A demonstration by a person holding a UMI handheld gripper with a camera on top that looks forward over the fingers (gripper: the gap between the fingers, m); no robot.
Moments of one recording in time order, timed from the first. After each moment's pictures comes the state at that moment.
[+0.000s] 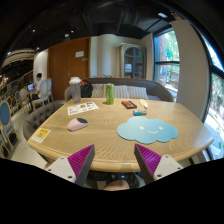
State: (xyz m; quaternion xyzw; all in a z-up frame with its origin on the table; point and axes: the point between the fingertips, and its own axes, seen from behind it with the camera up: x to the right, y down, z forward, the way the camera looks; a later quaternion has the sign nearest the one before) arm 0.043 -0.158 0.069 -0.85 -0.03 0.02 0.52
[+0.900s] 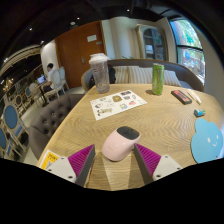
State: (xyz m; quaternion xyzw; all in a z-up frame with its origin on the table) arm -0.179 0.022 -0.009 -0.89 -0.06 0.11 0.43
